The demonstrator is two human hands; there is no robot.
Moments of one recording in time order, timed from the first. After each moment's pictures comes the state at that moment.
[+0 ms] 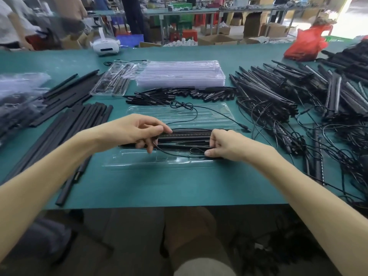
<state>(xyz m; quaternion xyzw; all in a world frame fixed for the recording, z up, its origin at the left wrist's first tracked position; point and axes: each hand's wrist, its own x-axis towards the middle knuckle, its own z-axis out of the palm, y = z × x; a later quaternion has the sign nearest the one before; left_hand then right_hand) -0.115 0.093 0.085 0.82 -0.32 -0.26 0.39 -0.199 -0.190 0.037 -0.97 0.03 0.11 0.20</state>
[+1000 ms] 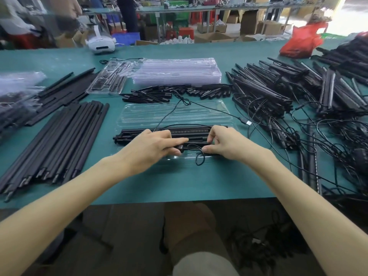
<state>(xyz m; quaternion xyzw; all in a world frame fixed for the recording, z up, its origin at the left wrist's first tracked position) -0.155 0.063 0.040 0.87 -0.48 0.05 0.08 -0.204 -0.190 0.023 -0.97 0.04 0.04 0.24</state>
